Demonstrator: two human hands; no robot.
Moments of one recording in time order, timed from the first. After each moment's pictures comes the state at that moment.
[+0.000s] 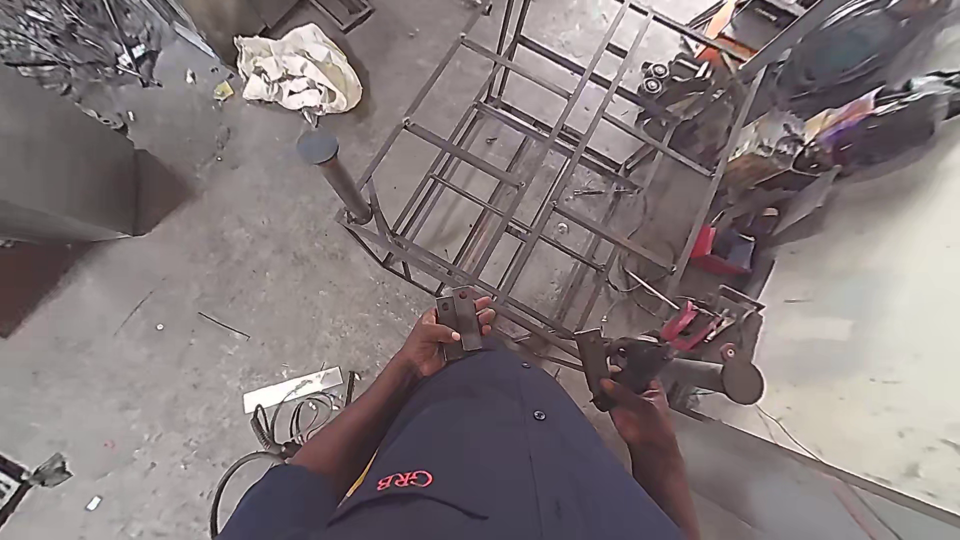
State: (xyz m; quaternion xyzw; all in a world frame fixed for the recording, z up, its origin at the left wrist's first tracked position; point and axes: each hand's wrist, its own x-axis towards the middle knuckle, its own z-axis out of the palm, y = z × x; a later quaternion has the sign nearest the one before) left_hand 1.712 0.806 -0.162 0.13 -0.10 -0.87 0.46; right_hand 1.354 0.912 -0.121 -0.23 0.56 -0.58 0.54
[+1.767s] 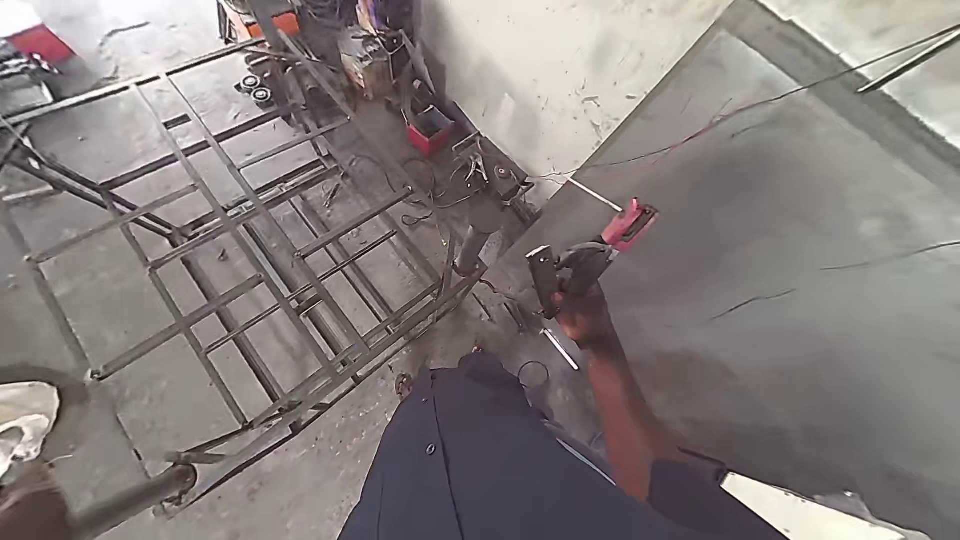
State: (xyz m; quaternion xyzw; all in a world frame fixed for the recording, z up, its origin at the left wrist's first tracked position) left_hand 1.783 0.529 -0.093 0.62 -0.69 -0.26 0.27; right_hand 1.286 1.077 -0.096 -0.11 0.55 -0.80 0.18
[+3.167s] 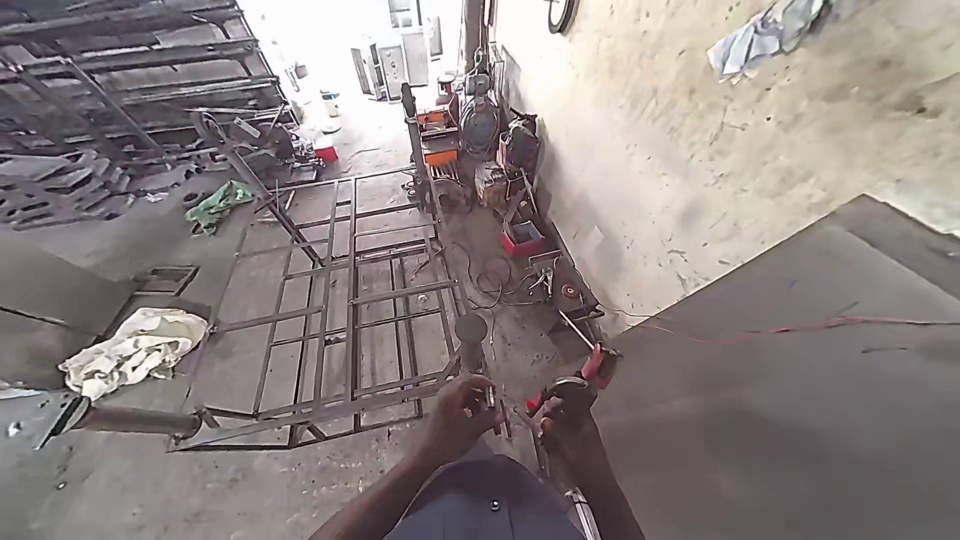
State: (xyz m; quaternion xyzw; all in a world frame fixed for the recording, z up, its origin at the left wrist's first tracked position) left_hand 1.291 0.990 -0.042 0.14 -0.71 -0.64 0.25; right_hand 1.126 1.181 -0.109 -0.12 0.58 -0.72 0.35
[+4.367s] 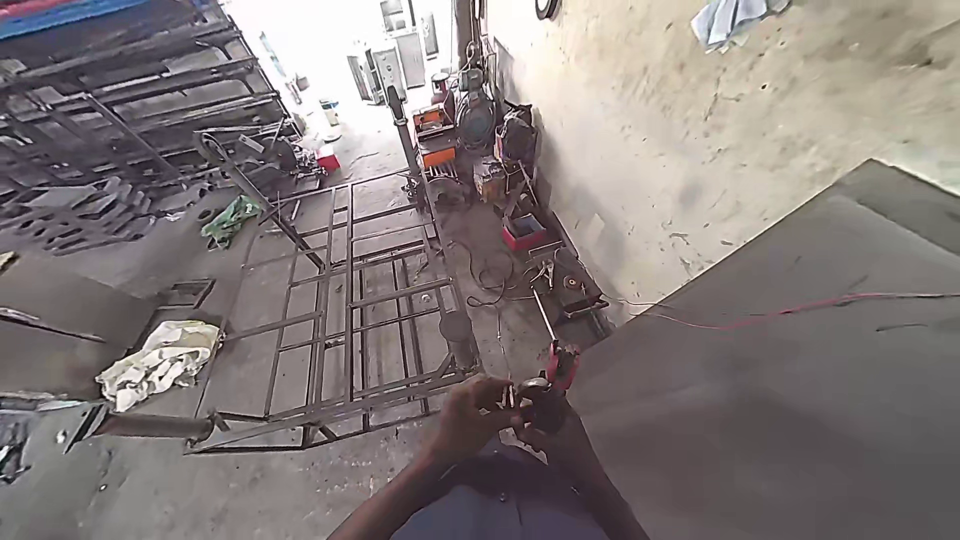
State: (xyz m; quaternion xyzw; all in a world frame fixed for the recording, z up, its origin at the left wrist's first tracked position) left_hand 1.239 1.037 -0.025 0.14 -0.72 -0.65 0.21; right_hand 1.106 1.199 -0.091 -0.23 0.59 -0.67 0.38
